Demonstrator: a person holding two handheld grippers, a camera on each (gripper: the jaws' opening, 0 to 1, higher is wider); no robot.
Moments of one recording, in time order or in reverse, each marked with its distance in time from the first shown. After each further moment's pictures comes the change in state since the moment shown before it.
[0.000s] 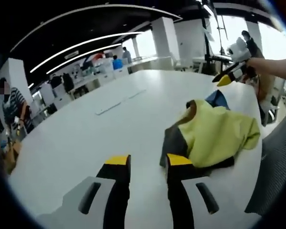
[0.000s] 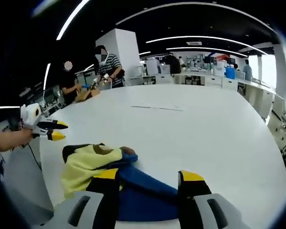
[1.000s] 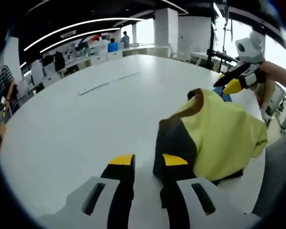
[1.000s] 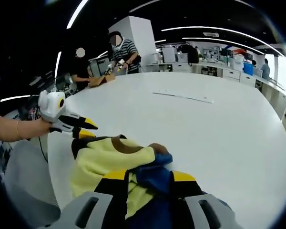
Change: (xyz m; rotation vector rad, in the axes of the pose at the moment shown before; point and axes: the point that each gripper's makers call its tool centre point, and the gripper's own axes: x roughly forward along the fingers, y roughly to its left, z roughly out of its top) left arm 0.066 -0.019 -0.034 -0.122 0.130 -0.119; right arm 0.047 0.054 -0.020 -0.069 0.139 0.102
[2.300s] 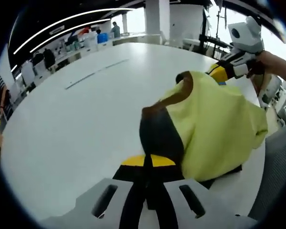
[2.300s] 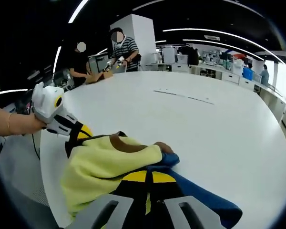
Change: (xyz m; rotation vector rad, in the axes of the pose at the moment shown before) left arm 0.009 -0.023 -0.015 0.064 0.108 -0.033; right arm 0.014 0.007 -0.002 -0.058 -0.021 -0.048
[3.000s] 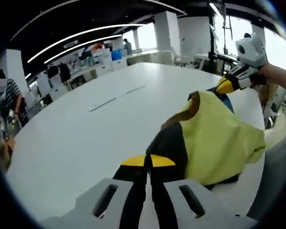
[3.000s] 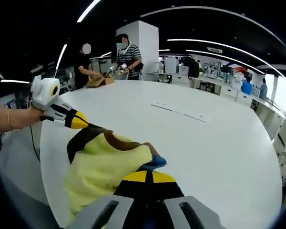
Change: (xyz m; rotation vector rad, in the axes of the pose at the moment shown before) left arm -0.057 0.034 0.052 0.010 -0.170 0.144; right arm -0.031 -0.014 0.035 -0.077 -0.068 -0.039
